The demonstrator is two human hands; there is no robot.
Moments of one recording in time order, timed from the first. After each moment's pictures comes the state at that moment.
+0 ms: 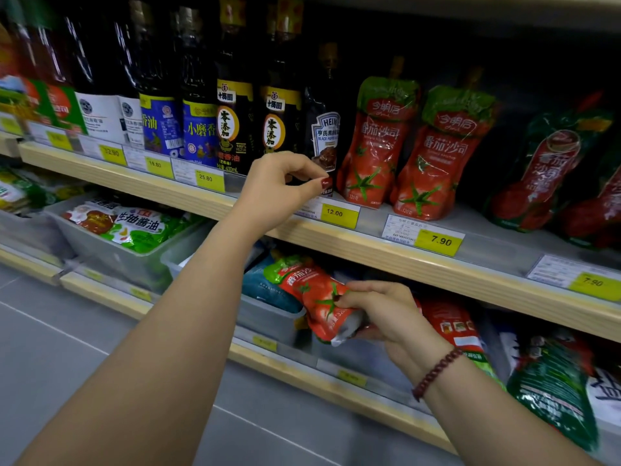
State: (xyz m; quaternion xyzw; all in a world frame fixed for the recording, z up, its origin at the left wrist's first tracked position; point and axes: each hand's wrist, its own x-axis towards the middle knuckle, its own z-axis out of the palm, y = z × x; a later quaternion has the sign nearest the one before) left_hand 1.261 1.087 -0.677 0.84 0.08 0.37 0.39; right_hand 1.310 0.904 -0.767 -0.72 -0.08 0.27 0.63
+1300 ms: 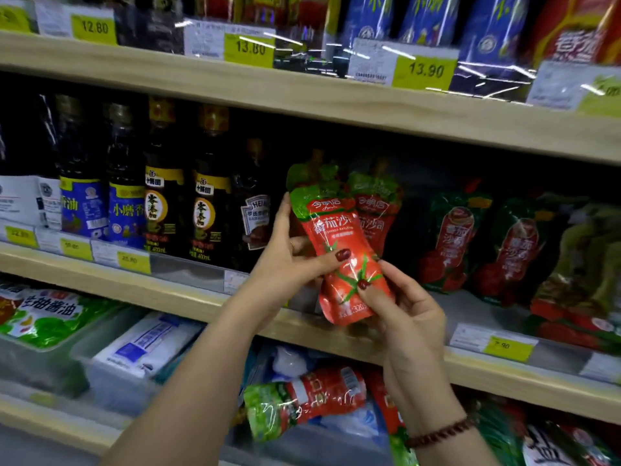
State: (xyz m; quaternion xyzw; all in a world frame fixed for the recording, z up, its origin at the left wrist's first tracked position) left_hand 1.316 1.018 -0.666 0.67 -0.05 0.24 0.70; right_hand 1.341 0.858 -0.690 -0.53 -0.16 0.00 0.83
